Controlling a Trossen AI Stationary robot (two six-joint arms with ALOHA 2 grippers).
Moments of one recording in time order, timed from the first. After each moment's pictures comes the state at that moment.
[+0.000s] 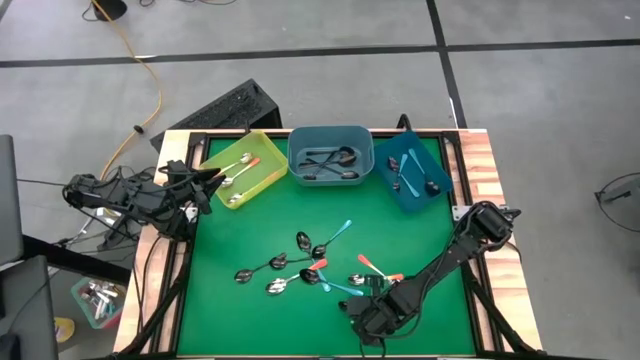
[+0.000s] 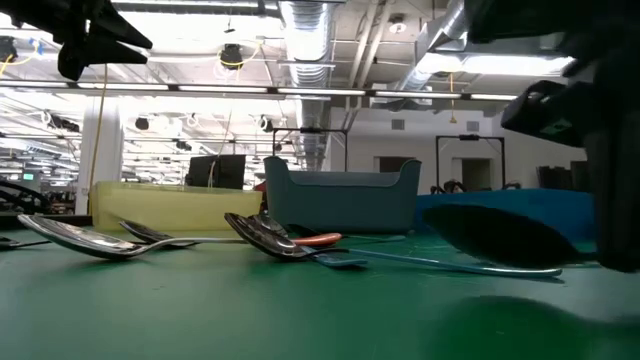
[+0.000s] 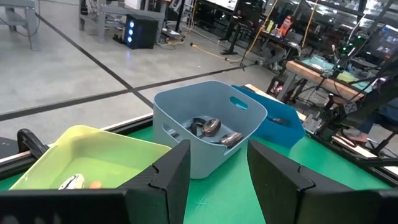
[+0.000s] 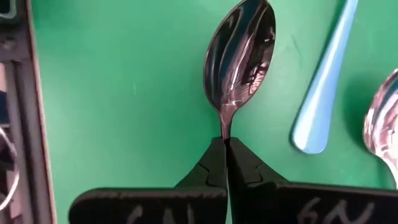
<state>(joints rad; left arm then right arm) -0.28 0.26 0.57 -0.64 -0.90 -0.59 0.66 1.99 1.37 -0.62 0.15 0.75</state>
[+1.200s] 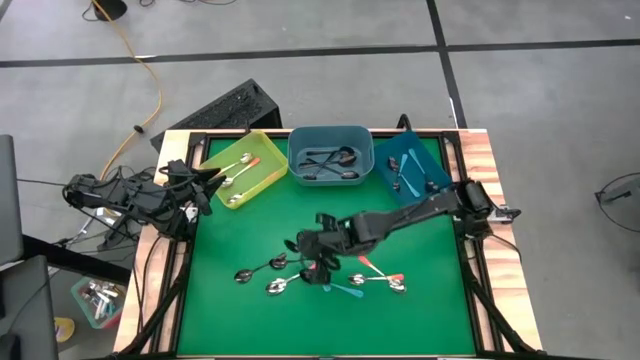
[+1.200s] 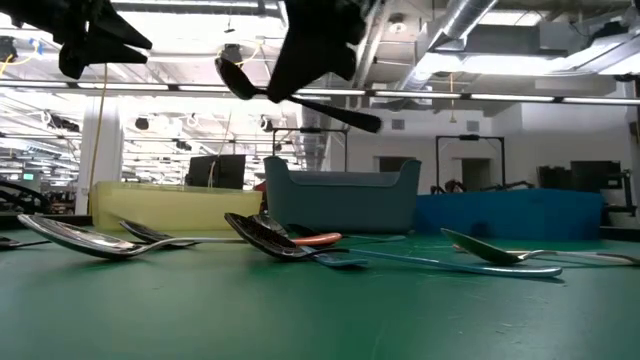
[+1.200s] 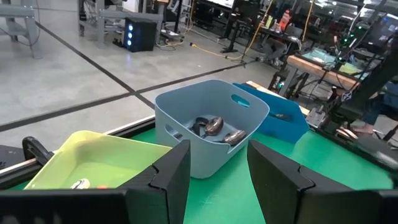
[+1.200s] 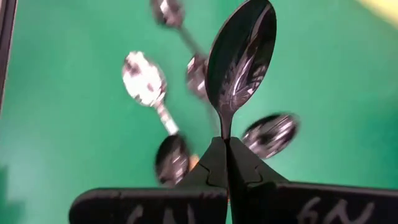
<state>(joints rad) -0.28 0.26 0.57 -0.64 -0.90 -0.53 0.23 1.99 1.71 -0.65 0.16 0.29</state>
